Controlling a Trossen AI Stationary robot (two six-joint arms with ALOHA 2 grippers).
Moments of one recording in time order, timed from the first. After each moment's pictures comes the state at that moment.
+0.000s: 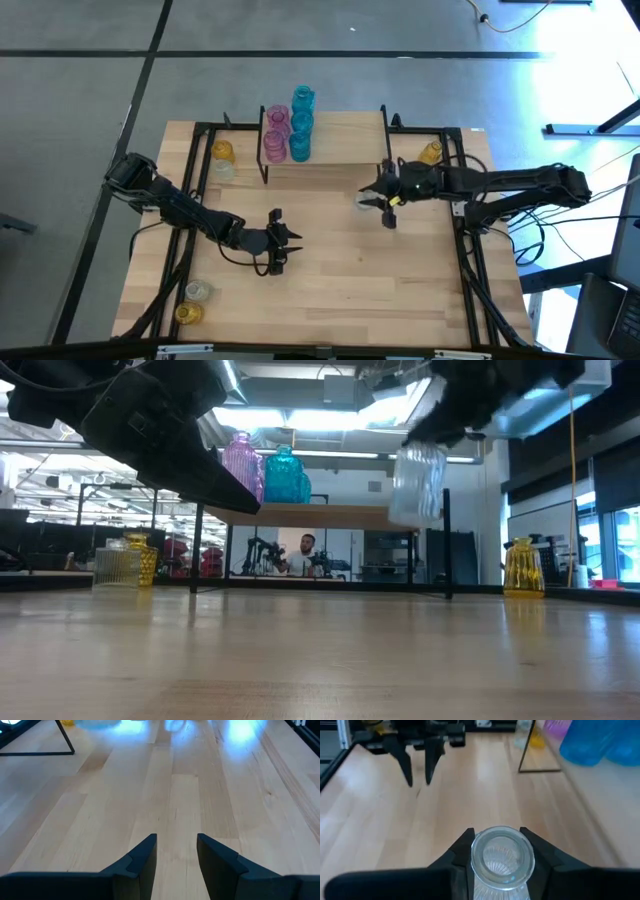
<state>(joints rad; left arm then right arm) -0.38 1.50 0.57 0.39 -0.45 -0.23 -0.04 1.12 0.81 -0.22 0.01 -0.05</state>
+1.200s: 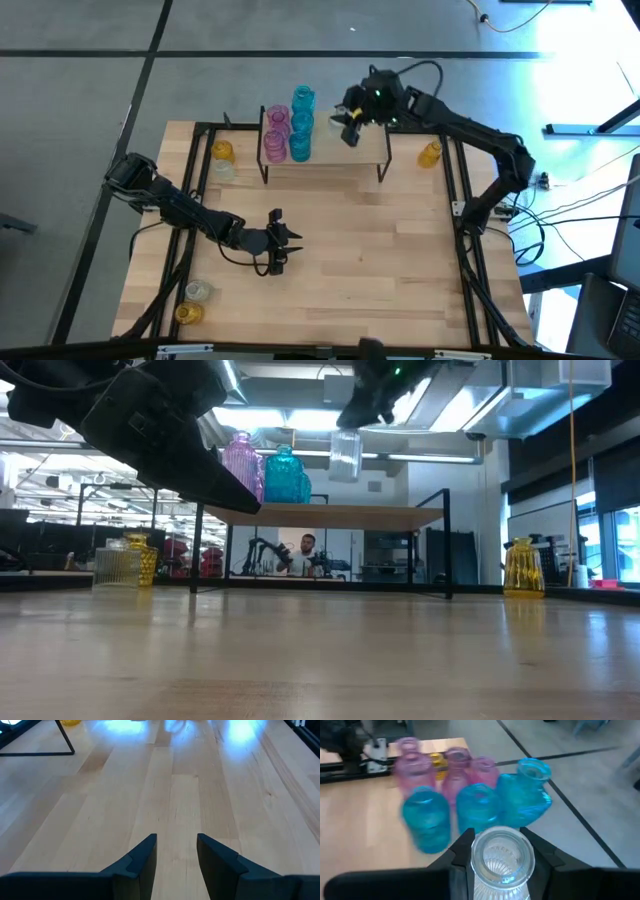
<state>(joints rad) -0.38 1.50 0.57 0.39 -0.45 -0.23 -0.47 1.64 1.65 -0.52 -0.08 -0.19</state>
